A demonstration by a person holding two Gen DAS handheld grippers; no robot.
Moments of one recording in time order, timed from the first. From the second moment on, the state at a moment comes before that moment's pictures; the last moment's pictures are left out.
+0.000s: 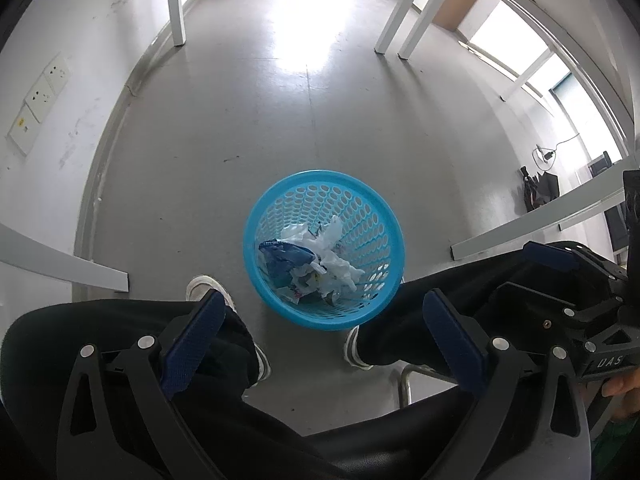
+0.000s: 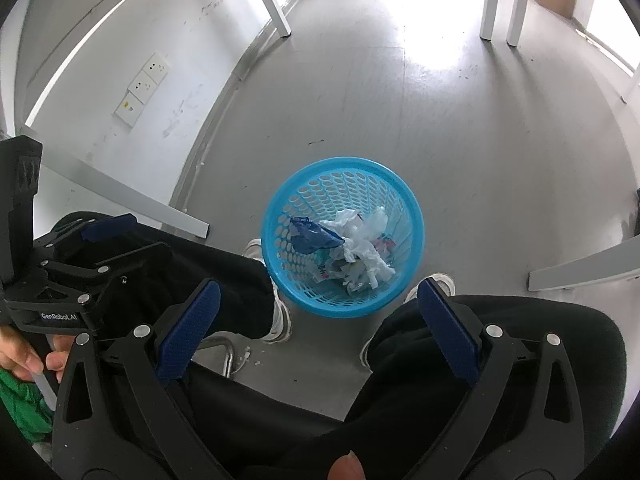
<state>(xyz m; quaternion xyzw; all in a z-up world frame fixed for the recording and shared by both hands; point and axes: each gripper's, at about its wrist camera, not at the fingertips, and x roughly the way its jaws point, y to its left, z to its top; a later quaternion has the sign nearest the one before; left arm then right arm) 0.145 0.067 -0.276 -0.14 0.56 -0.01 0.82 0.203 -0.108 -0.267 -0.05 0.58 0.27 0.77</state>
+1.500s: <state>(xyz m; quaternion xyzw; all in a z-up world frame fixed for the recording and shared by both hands) 0.143 0.067 -0.284 -0.14 0.56 -0.01 0.81 0.207 -0.114 -0.274 -0.03 0.59 0.27 0.76</state>
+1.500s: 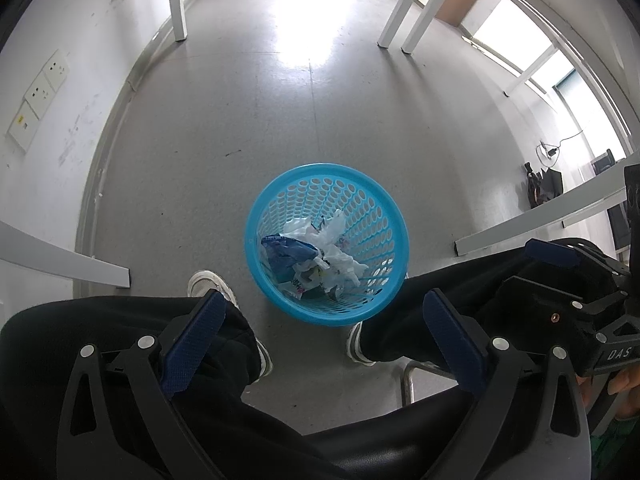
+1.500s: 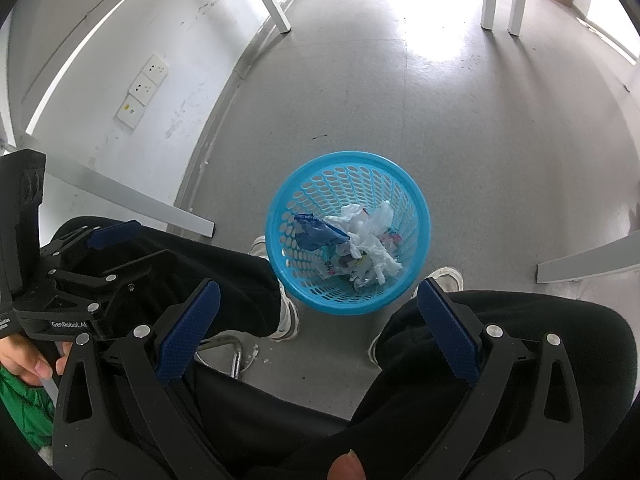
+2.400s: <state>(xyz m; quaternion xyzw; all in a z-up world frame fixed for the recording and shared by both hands) 0.143 0.069 -0.286 -0.14 0.57 -0.01 0.81 0.206 -0.112 -0.274 -0.04 0.59 0.27 0.76</state>
